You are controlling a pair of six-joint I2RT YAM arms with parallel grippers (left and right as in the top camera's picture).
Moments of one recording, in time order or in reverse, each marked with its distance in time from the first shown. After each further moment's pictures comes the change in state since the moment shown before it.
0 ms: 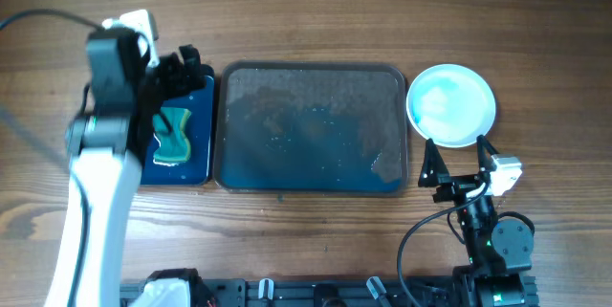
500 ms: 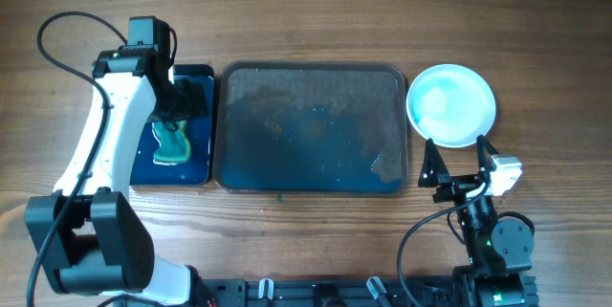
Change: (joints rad) left arm 0.000 0.478 0.243 -0.535 -0.178 0.003; right arm 0.000 0.002 0.001 -0.002 0.000 0.000
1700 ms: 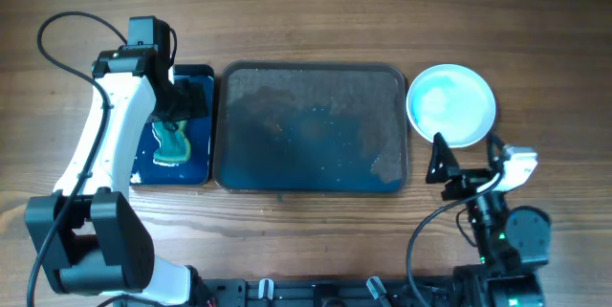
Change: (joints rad) left arm 0.000 0.000 0.000 0.000 0.000 0.000; right arm -0.008 0.100 0.160 -0.143 0.003 0.029
